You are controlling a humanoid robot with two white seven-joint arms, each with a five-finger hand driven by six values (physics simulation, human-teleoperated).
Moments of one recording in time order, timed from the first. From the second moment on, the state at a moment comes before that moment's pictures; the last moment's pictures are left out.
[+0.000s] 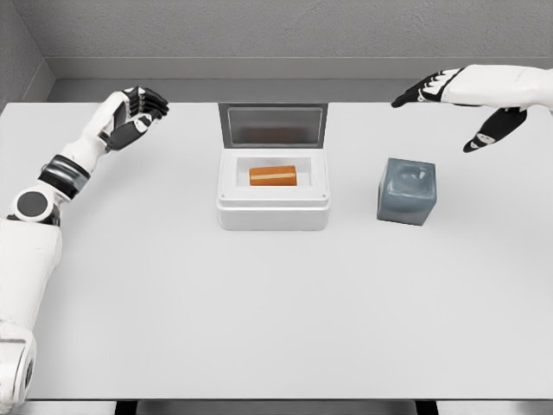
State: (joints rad) left arm -0.71 0.26 -0.12 -0.59 0.06 -0.61 -0.48; right arm -1.36 -1.03 1.42 -1.32 -0.13 -0.61 0.44
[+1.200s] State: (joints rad) left arm -0.90 0.14 -0.13 -0.38 -0.13 -0.61 -0.45; right arm -1.35 -1.03 1.42 -1.31 -0.13 -0.61 0.44
